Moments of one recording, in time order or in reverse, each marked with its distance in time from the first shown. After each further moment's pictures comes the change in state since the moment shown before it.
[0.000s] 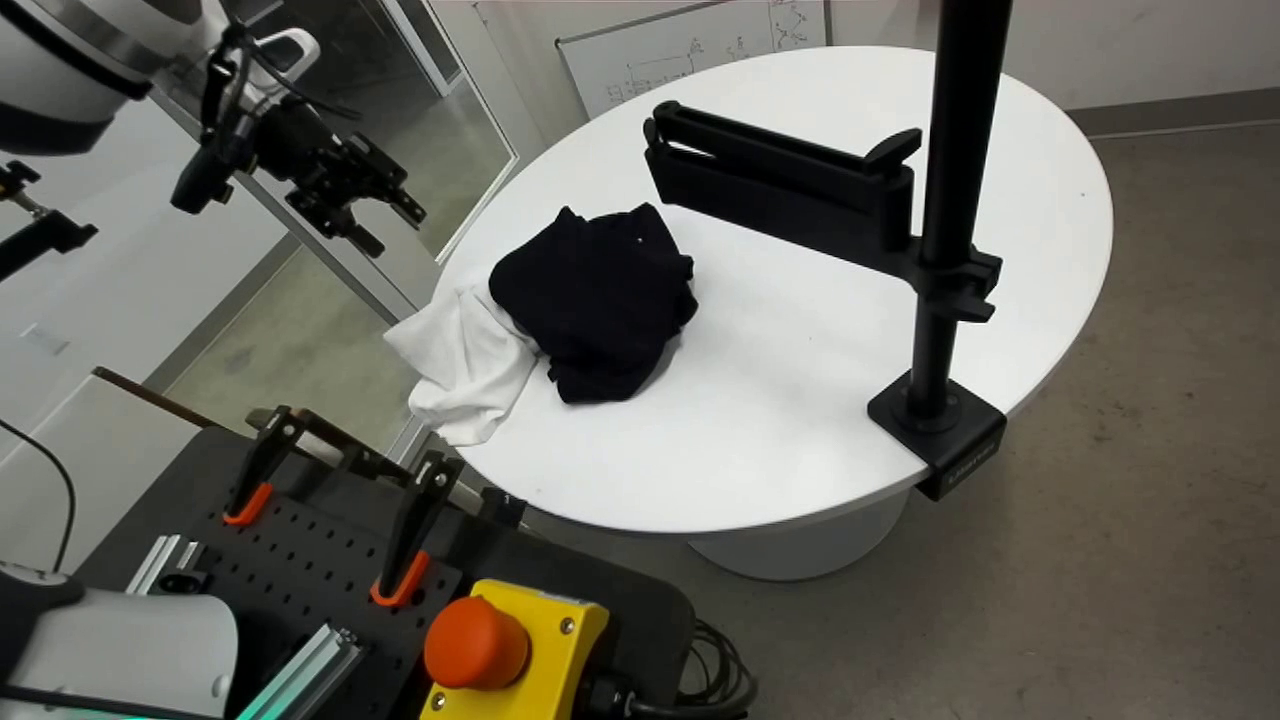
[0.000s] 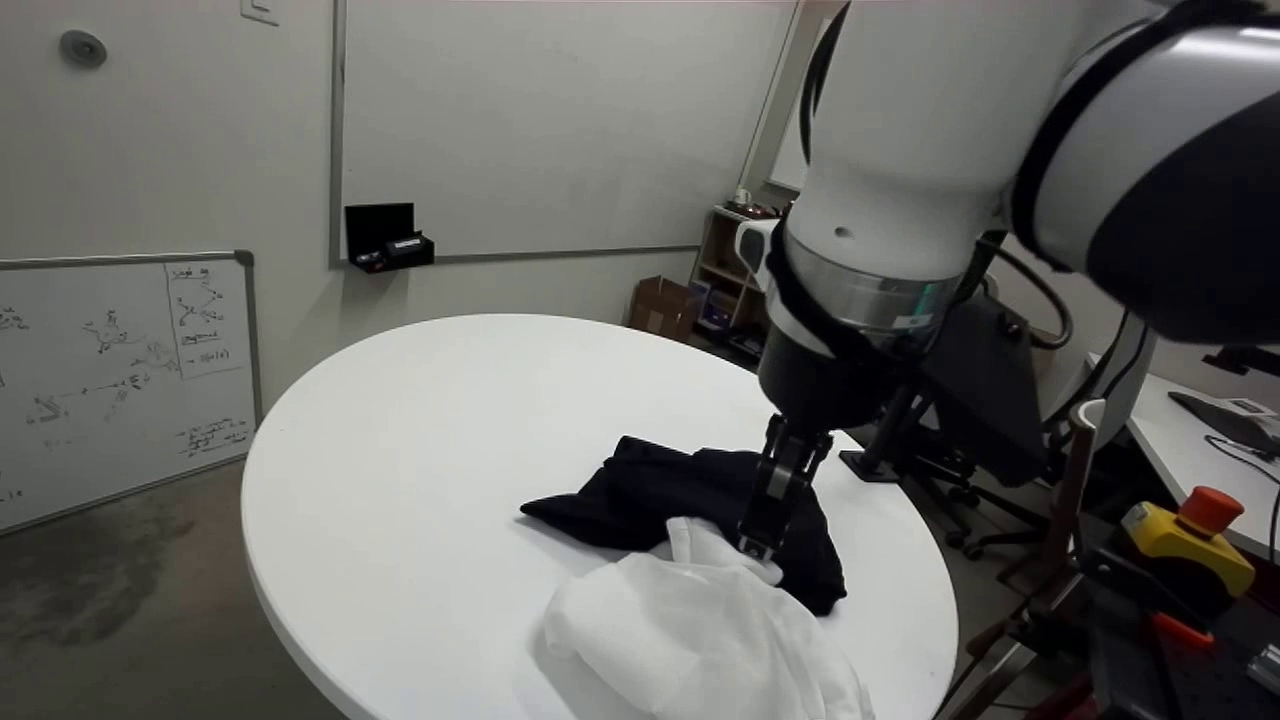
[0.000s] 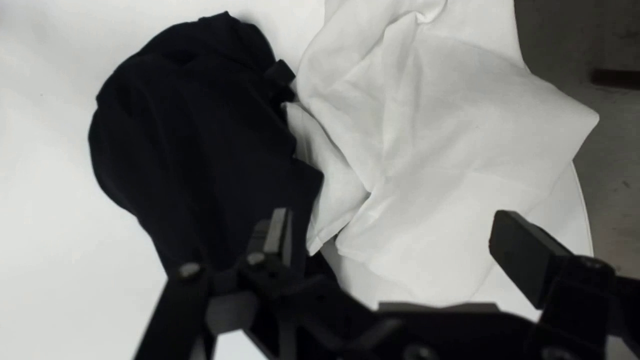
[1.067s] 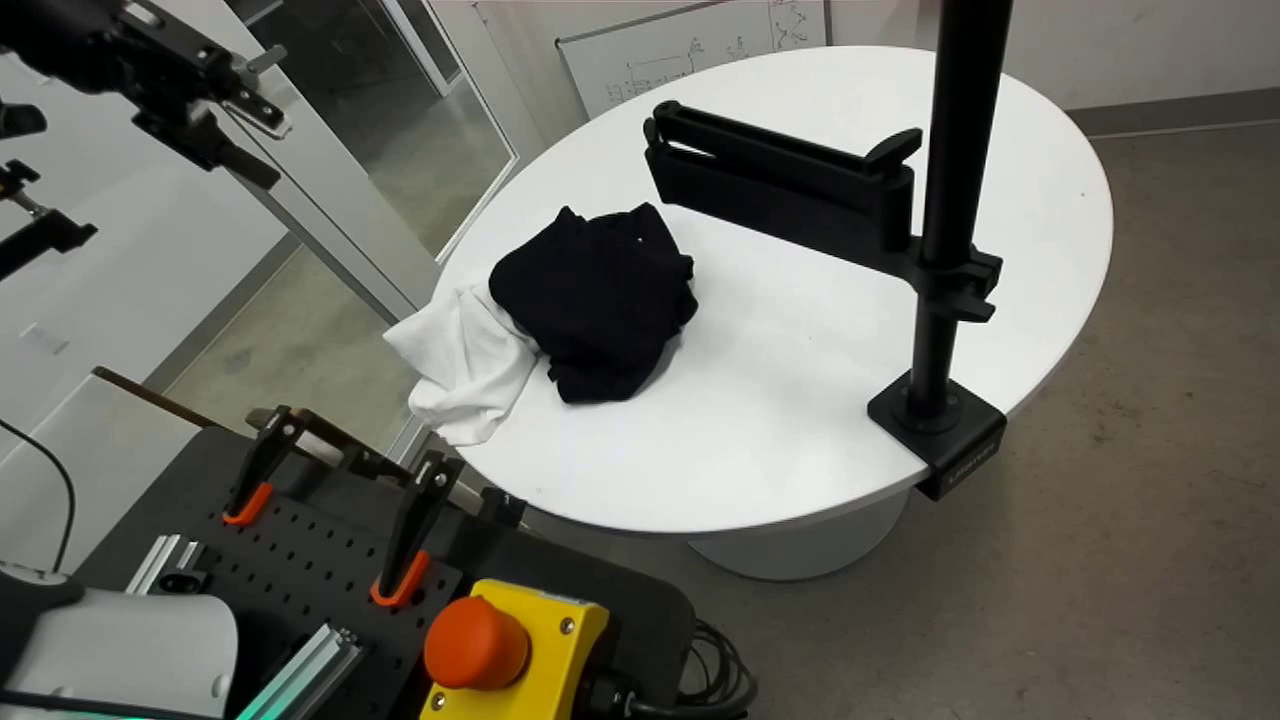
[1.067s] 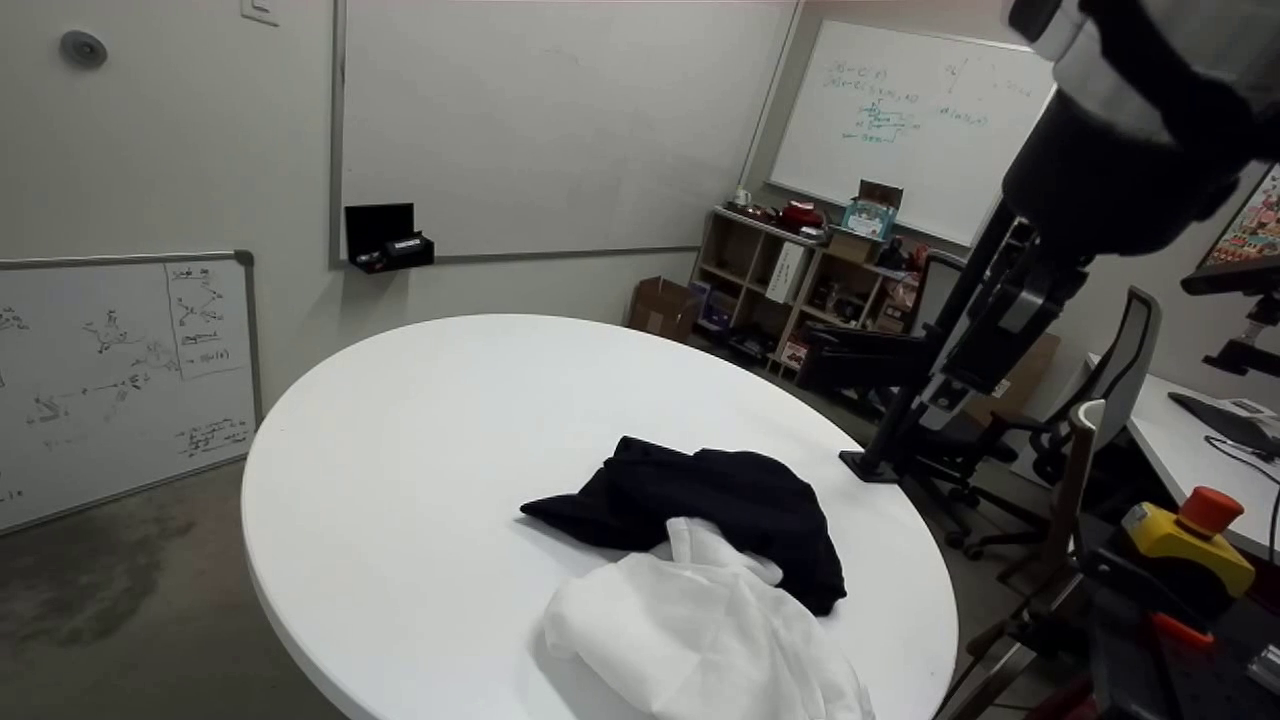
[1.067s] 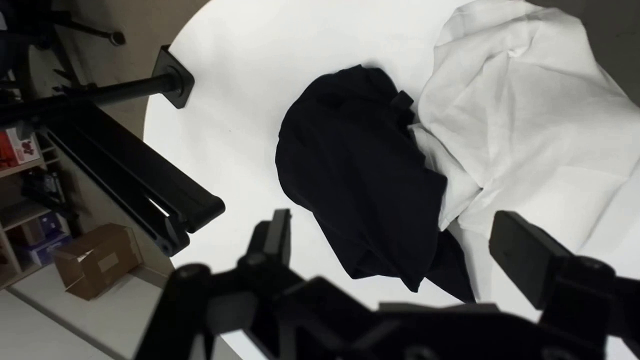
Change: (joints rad) arm -0.120 -0.559 0.239 -0.260 0.096 -0.270 0.114
